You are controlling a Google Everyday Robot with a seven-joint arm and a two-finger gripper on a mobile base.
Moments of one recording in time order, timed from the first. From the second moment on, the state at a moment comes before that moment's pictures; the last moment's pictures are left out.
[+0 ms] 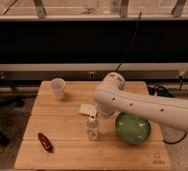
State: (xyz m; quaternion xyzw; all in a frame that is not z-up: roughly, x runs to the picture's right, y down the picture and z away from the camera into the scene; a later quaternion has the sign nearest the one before) arm 0.058 0.138 0.714 -0.25 -0.09 -0.27 0.93
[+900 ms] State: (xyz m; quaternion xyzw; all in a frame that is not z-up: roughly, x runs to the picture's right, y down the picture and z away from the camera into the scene) arm 0.019 0.171 0.686 -0.27 -0.14 -0.30 0.91
